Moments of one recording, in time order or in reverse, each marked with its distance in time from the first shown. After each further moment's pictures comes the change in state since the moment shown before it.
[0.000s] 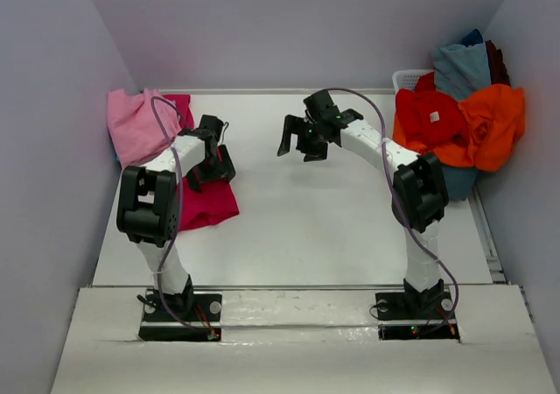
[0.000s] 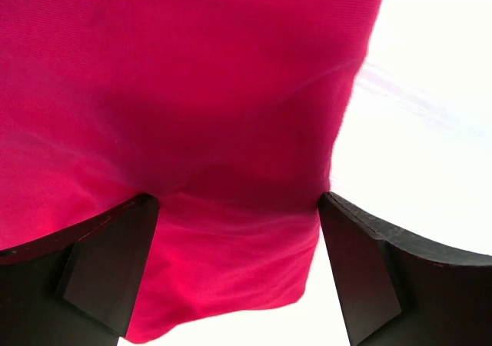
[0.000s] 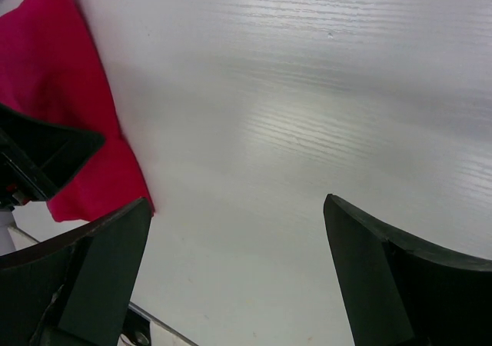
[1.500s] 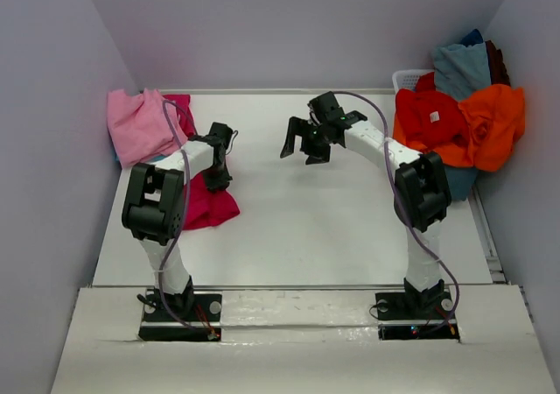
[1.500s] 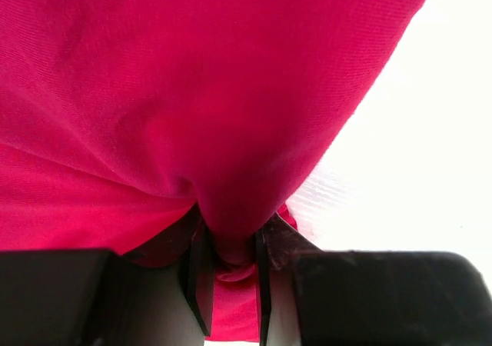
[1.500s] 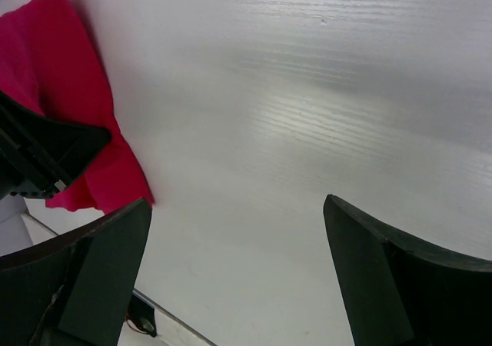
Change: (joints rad) left arm -0.061 0.070 -0.067 0.063 -0.041 -0.024; right arm -0.033 -0.006 -0.050 0.026 -0.071 0.003
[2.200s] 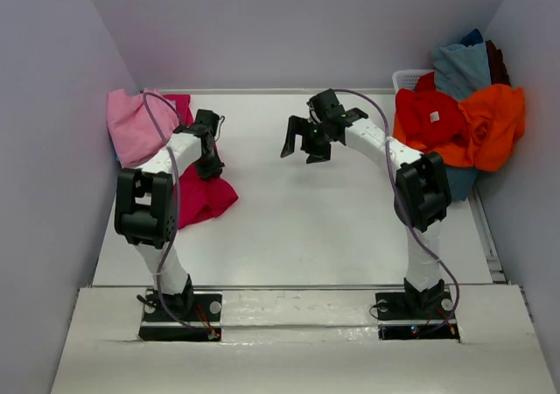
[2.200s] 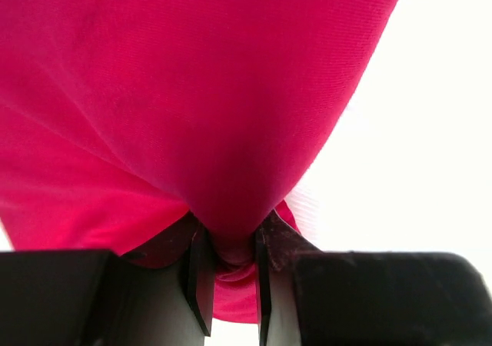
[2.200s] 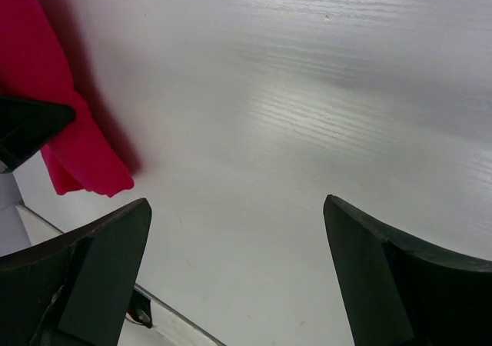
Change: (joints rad) left arm 0.069 -0.061 0.091 -0.046 0.035 -0.018; right arm -0.001 0.000 0.029 -0.043 -0.011 -0.029
